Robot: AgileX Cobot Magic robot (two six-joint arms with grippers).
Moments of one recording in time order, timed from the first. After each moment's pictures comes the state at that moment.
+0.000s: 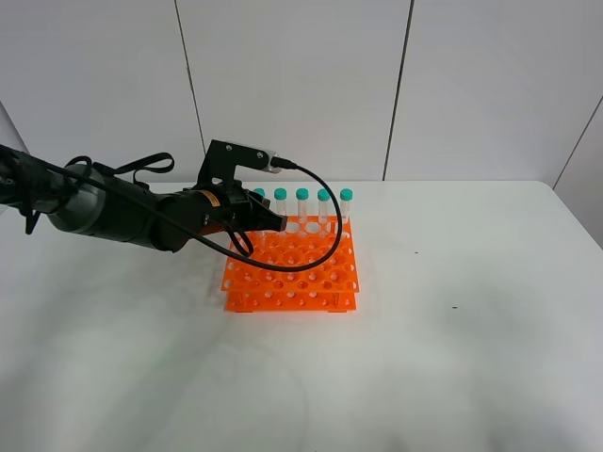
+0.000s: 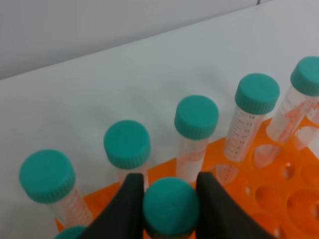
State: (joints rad) left arm -0.50 1.97 -1.02 -0.11 -0.45 0.13; right arm -0.02 0.00 -0.49 0.02 1.03 0.00
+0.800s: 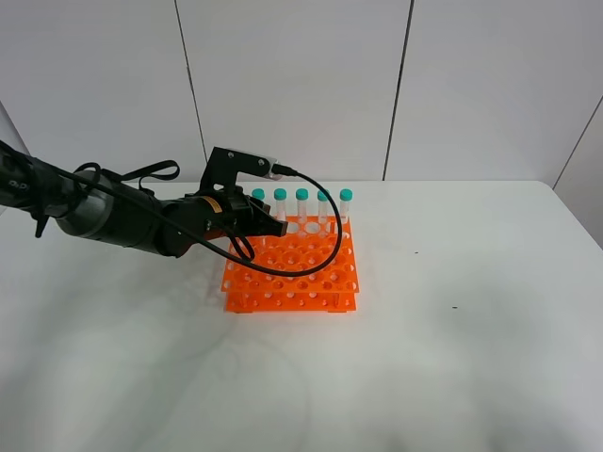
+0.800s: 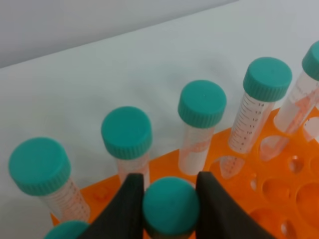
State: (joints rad) left arm -0.50 1.99 -1.02 -0.11 -0.47 0.12; right arm -0.02 0.00 -0.49 0.02 1.03 0.00
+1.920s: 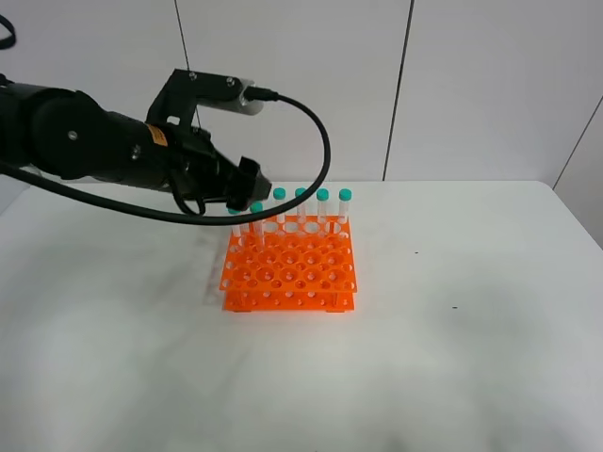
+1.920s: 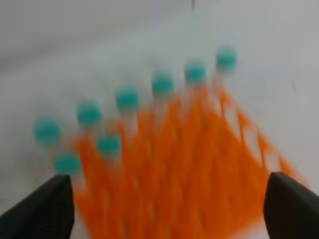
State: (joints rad) left arm -0.54 1.52 -1.03 -0.06 0.27 0.05; right arm -0.02 0.00 -0.49 0.02 1.03 0.00
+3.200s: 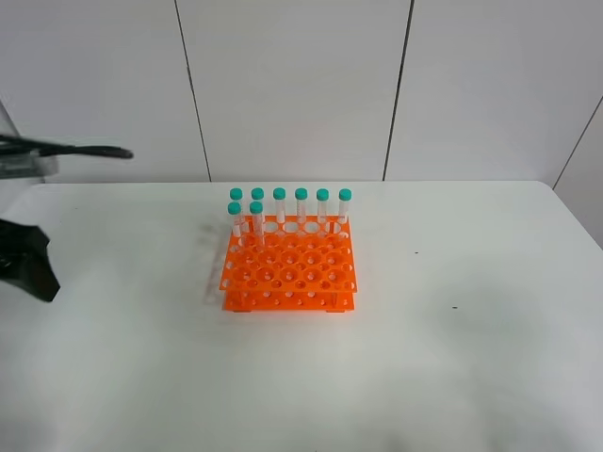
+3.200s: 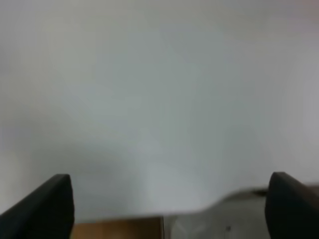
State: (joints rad) left arm 0.02 1.22 -0.92 -0.05 1.12 0.08; right arm -0.02 0.00 -0.49 0.02 1.03 0.00
